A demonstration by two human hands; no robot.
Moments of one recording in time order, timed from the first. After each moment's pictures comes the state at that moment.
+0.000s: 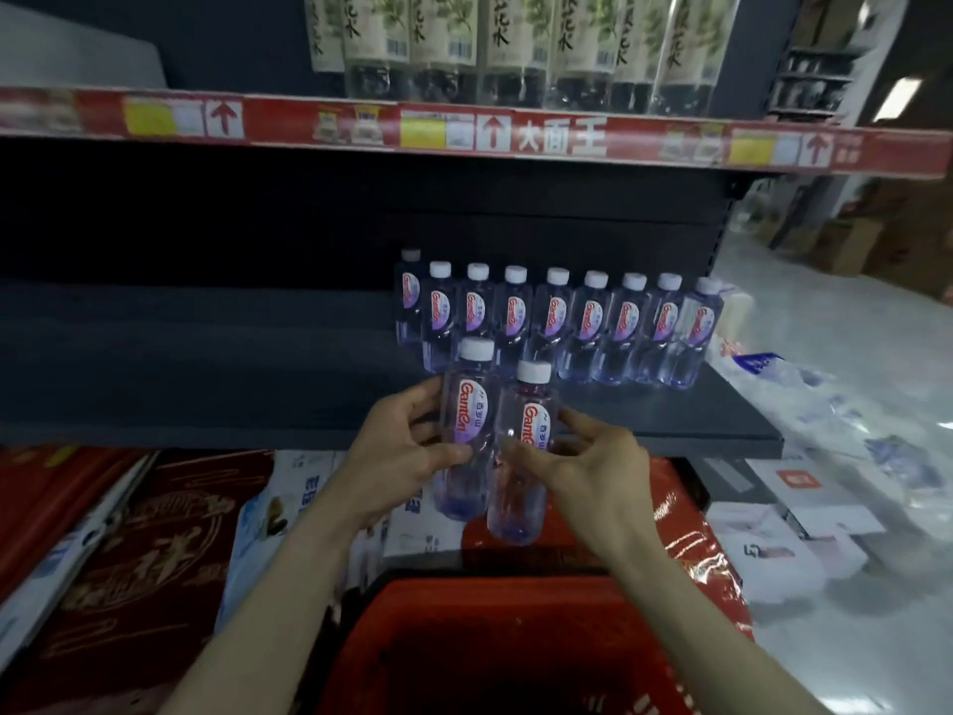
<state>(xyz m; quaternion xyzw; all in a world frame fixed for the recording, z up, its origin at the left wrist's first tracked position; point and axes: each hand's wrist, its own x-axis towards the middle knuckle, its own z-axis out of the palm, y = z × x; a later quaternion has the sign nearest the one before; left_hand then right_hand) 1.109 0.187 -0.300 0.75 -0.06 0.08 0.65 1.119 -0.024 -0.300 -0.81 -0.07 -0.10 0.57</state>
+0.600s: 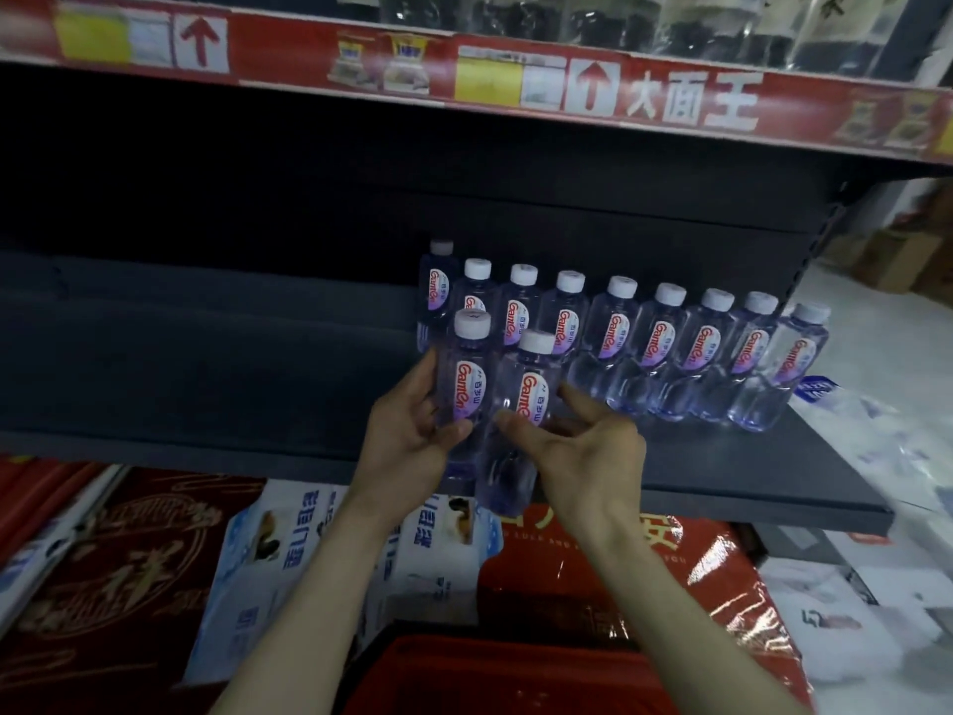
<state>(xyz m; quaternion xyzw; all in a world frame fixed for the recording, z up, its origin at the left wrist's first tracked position) 1.197 0.218 -0.329 0.71 -0.07 0.21 0.66 1.228 0.046 -0.319 -0.78 -0.06 -0.10 0.61</state>
